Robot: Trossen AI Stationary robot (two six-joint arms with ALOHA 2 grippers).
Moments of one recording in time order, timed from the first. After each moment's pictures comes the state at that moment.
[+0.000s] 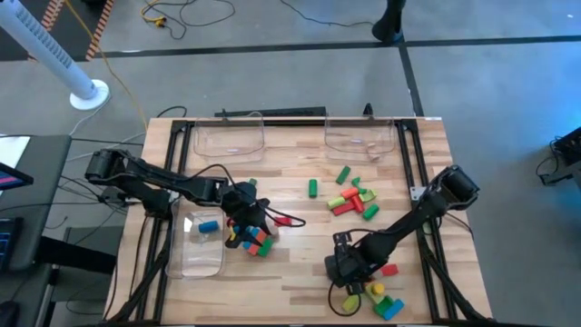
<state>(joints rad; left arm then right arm) -0.08 1.42 0.75 0.02 0.47 0.12 0.59 1.80 1.16 -0.65 0.08 0.39</state>
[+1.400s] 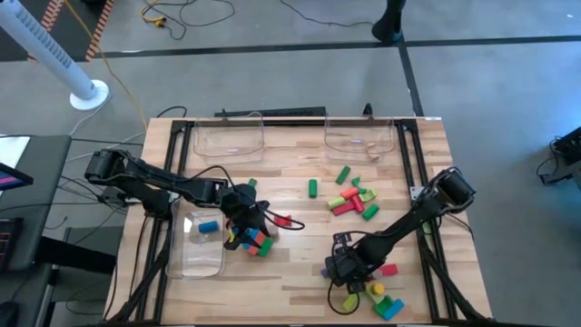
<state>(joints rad) -0.10 1.42 0.75 0.02 0.47 0.12 0.59 1.85 1.11 -0.57 0.08 0.37</state>
